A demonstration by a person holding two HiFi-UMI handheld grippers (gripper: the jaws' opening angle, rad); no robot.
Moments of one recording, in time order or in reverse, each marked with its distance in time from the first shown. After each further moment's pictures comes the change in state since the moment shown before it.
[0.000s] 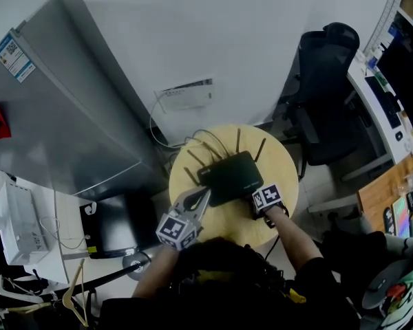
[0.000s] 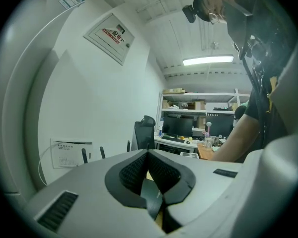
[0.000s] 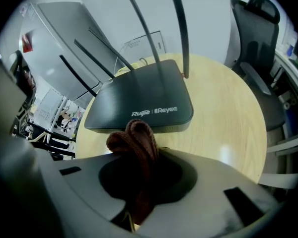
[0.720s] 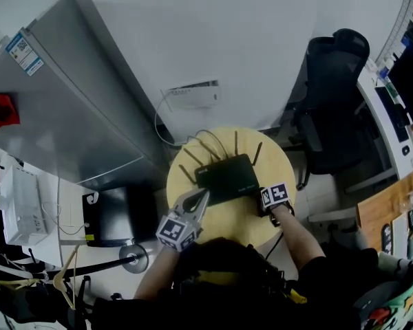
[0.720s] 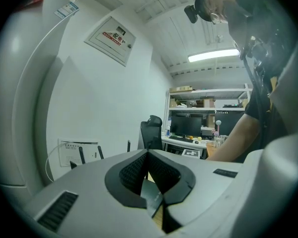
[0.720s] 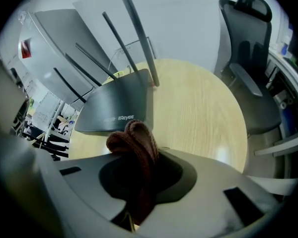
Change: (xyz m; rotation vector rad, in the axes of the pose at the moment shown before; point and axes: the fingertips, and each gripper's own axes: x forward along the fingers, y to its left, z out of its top) left arm 0.014 -0.022 0.001 -0.001 -0.015 0.140; right arm -0.016 -0.066 0.005 0.016 -0.033 -0.016
